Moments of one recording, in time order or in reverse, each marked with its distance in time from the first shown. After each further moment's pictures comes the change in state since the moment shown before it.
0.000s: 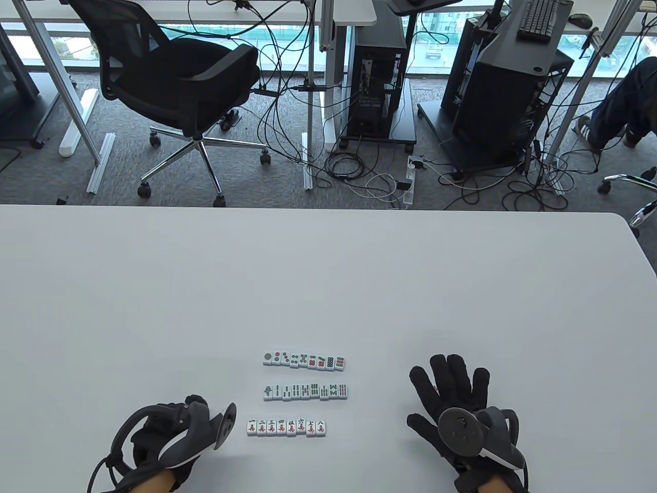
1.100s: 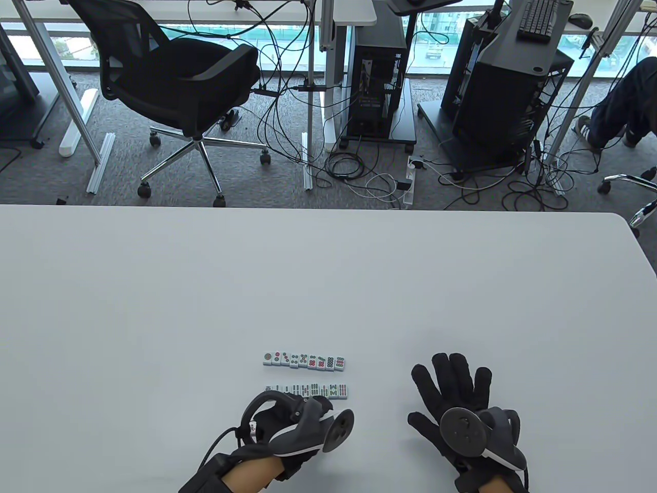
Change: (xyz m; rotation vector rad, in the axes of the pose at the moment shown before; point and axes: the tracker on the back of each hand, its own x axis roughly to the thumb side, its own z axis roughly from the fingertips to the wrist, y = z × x) left_hand 0.165 0.095 -0.019 0.201 -0.406 0.175; right_hand -0.001 -0.003 -0.001 -0.028 0.002 -0.022
